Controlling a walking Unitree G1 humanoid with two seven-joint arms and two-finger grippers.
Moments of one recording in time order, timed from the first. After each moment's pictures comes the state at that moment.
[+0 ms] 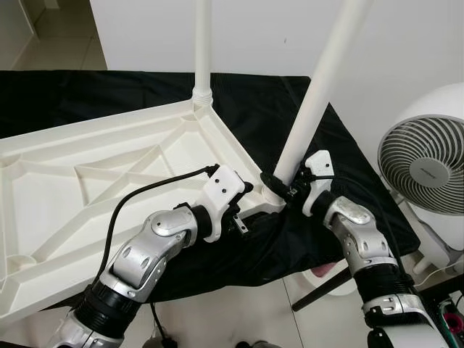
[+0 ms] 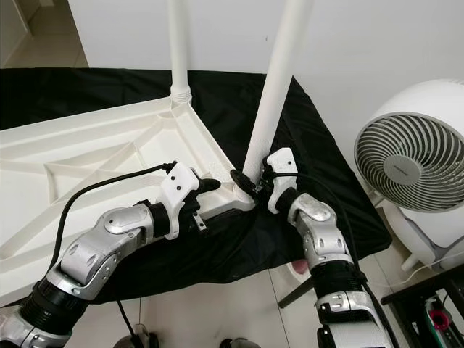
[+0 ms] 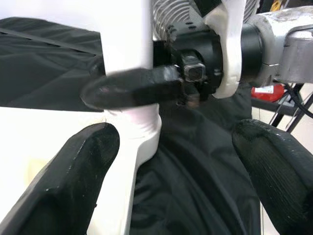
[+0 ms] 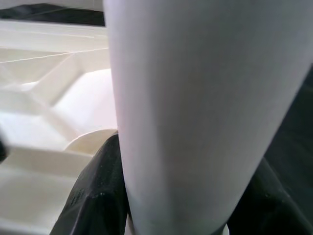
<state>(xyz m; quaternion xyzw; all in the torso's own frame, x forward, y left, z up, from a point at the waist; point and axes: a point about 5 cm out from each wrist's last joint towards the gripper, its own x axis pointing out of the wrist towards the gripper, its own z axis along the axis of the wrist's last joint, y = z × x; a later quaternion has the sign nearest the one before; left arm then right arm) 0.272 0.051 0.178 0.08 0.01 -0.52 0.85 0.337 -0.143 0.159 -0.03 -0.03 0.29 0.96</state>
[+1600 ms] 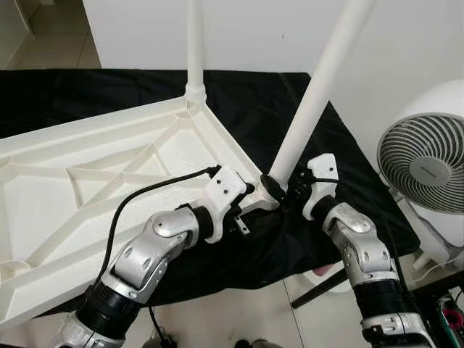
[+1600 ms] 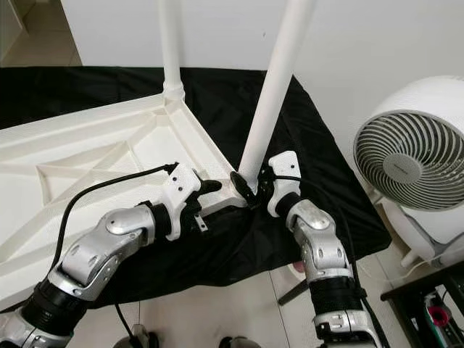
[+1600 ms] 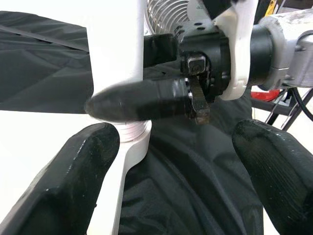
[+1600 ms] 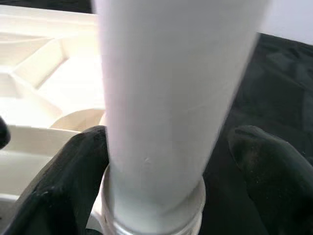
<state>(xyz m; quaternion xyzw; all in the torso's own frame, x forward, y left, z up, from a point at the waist) 0.270 0.047 0.178 0.08 0.01 -0.53 0.85 0.327 -0.151 0.157 -0.06 -0.03 0.30 0.95</state>
